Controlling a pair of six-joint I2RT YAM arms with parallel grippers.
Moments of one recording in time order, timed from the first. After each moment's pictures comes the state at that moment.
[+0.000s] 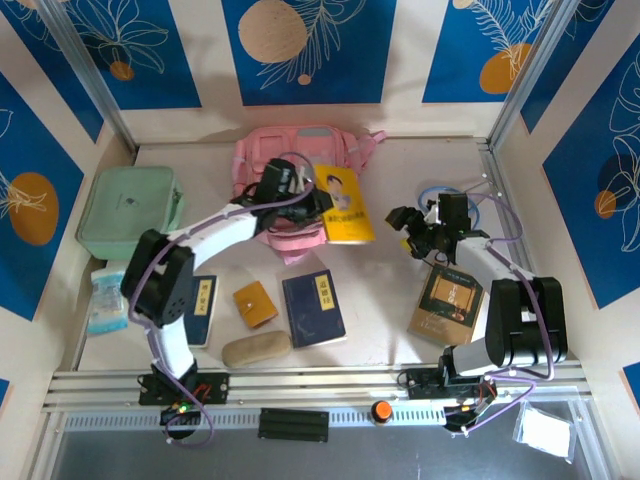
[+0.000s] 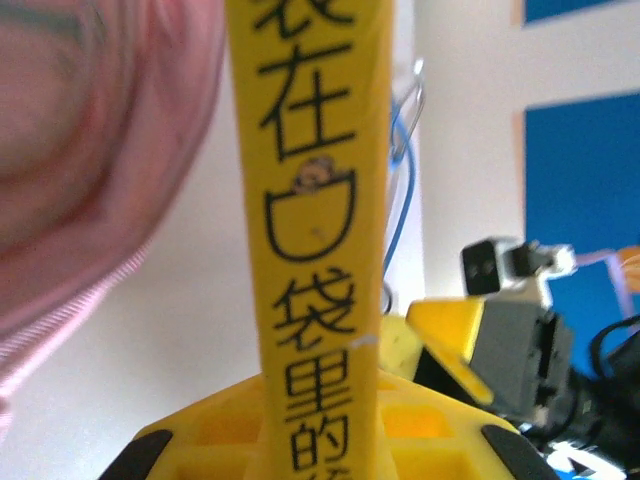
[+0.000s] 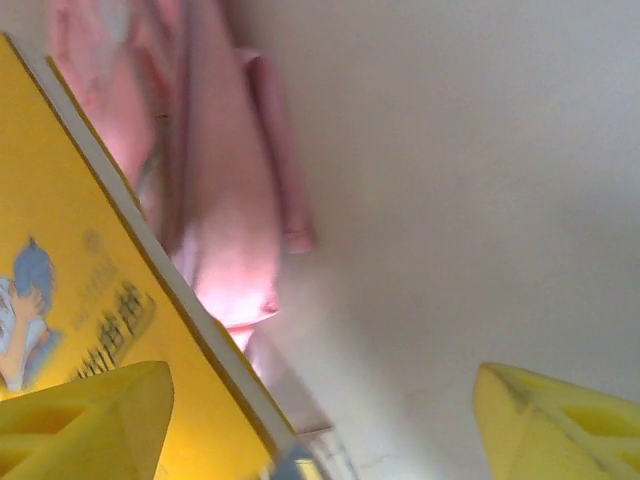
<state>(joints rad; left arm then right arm) -0.54 1.80 1.31 -0.07 0.51 -0.97 0.05 1.42 0.77 -0.15 -0.59 0.91</state>
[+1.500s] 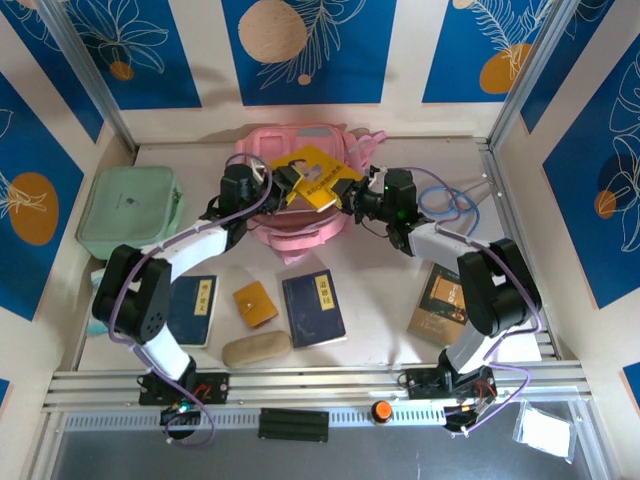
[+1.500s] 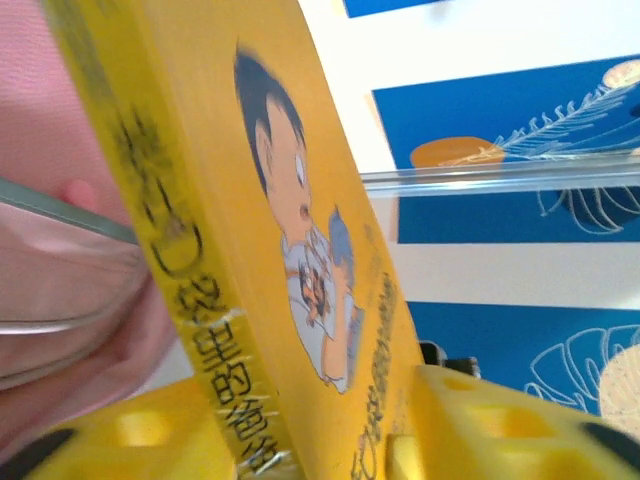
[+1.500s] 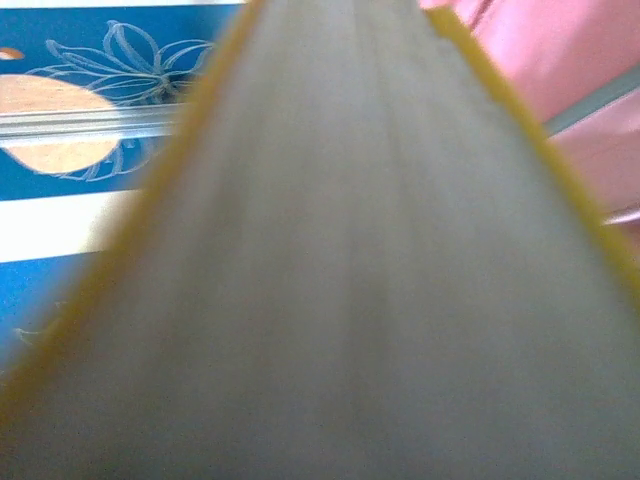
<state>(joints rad) -0.40 1.66 1.03 0.36 0.38 -1.29 0.38 1.64 0.93 0.47 -0.58 1.44</state>
